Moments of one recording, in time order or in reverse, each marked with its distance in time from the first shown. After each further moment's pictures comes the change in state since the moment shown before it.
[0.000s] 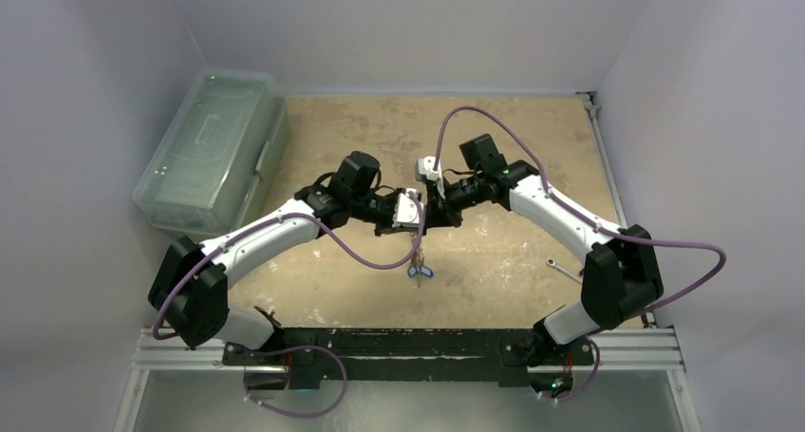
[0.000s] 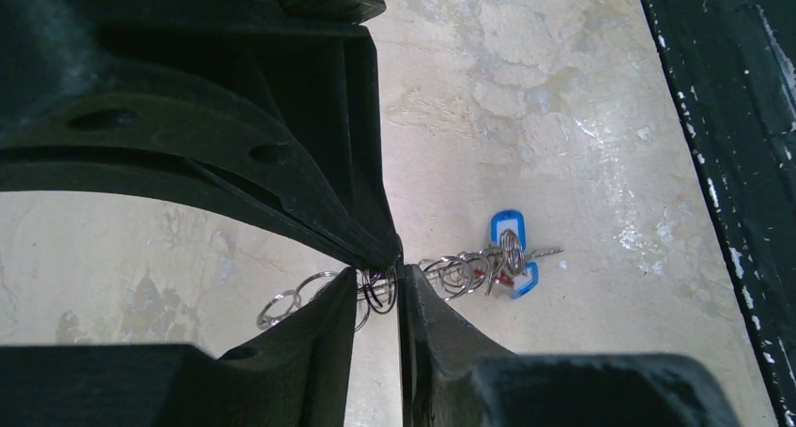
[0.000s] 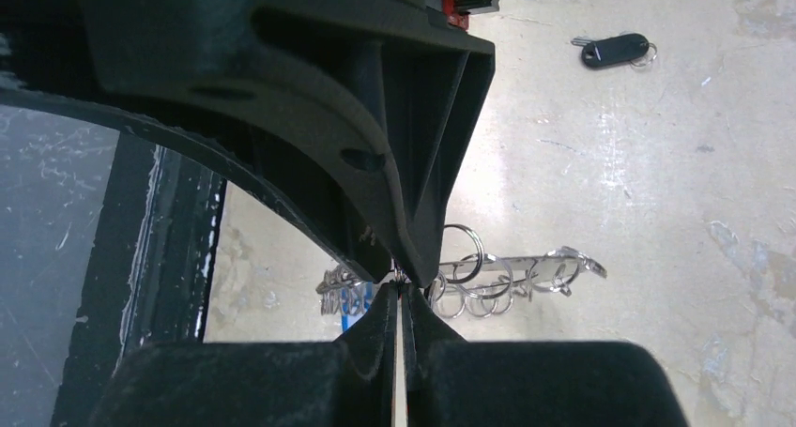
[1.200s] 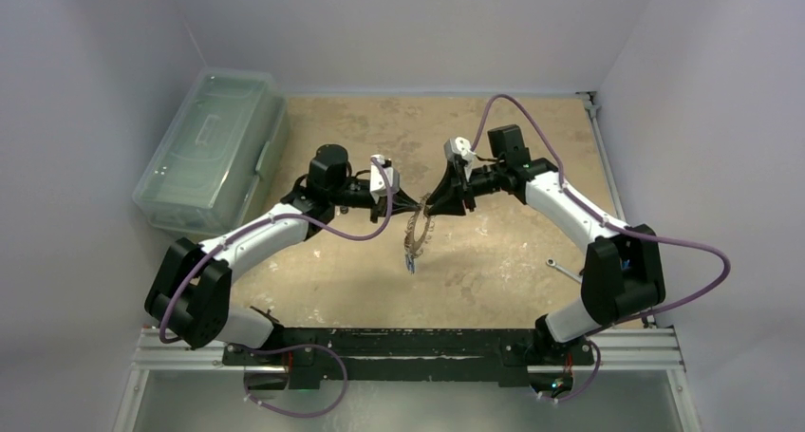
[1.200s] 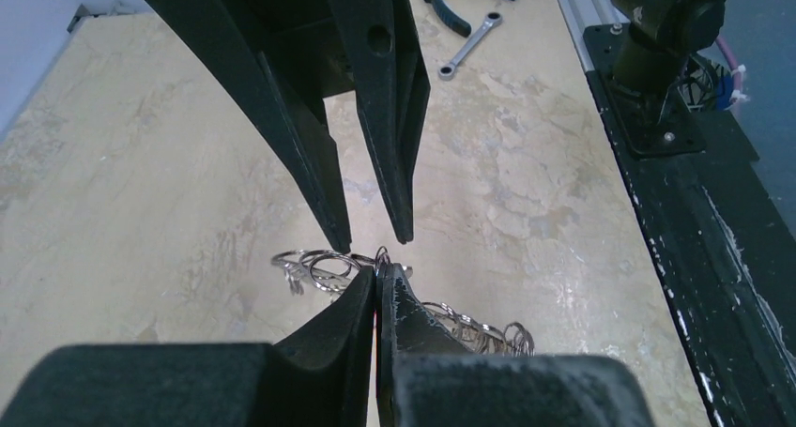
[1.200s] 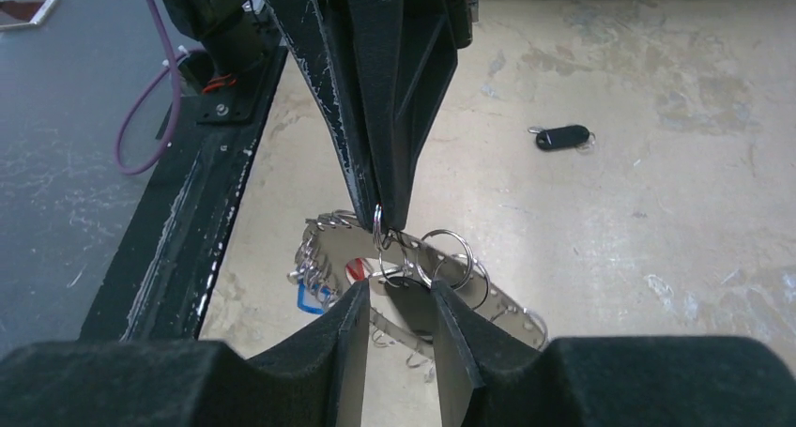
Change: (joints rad) left arm 0.146 -0.013 -0.146 0.527 0.241 -0.434; right arm -0.170 0.003 -0.044 0.161 -0.289 0.018
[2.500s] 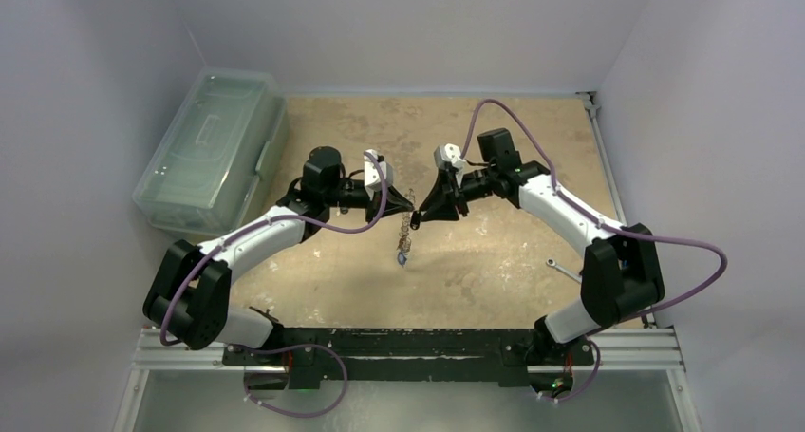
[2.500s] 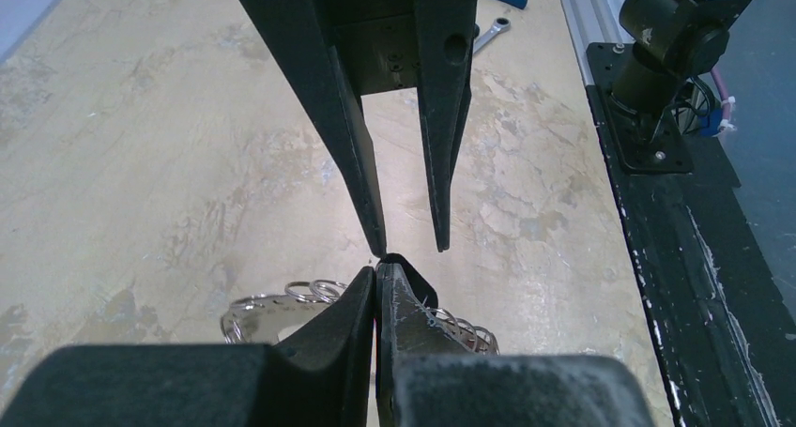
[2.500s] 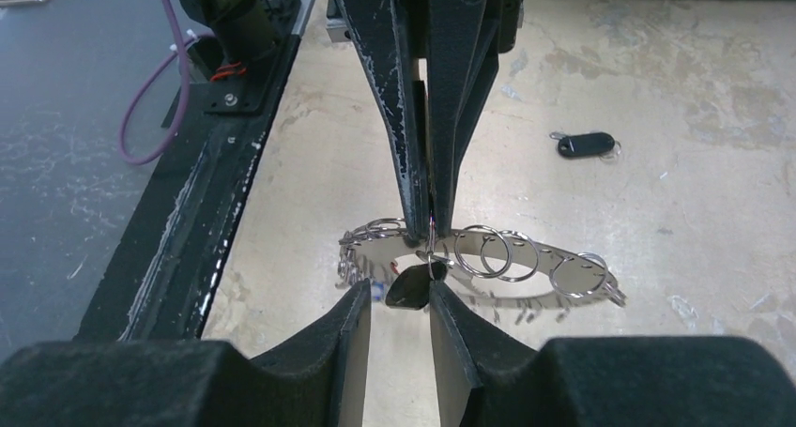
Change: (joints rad) left arm 0.037 -0.013 -0.047 0.066 -0.006 -0.123; right arm 0.063 0.000 -0.013 0.024 0.040 0.001
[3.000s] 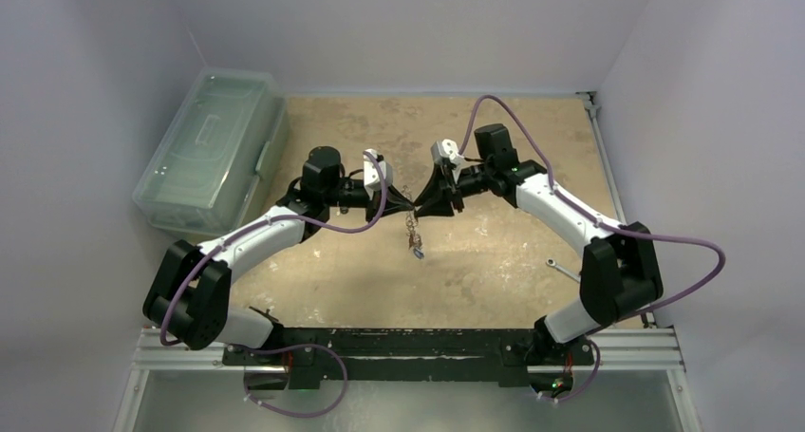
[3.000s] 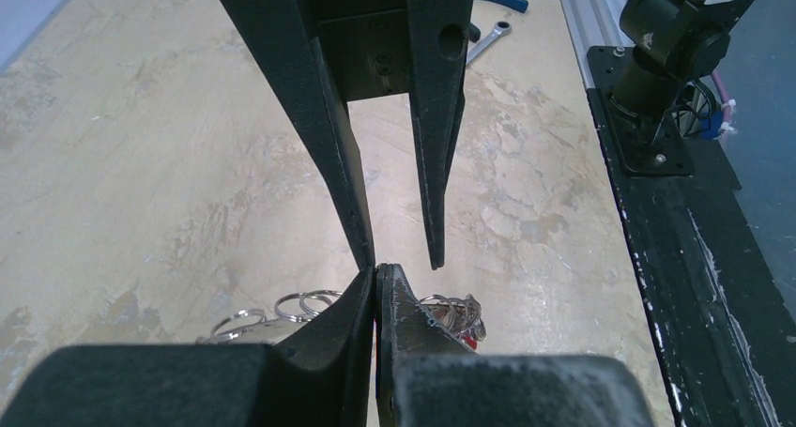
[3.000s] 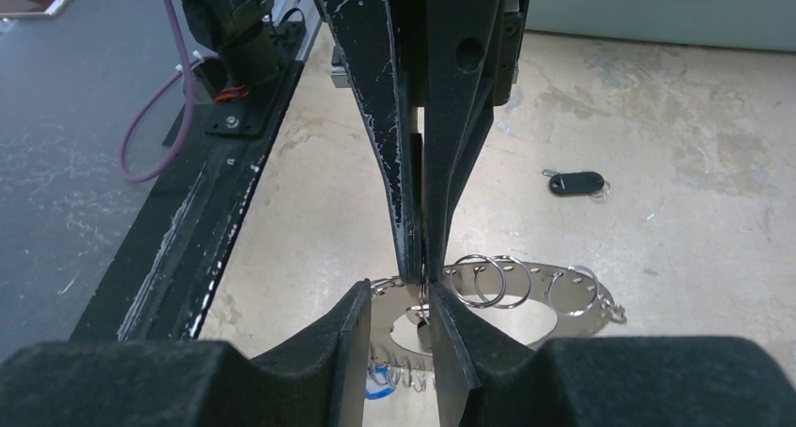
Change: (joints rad) left arm 0.000 0.000 0.000 0.011 0.003 -0.011; right arm 0.017 0.007 0.019 0.080 -0.039 0.048
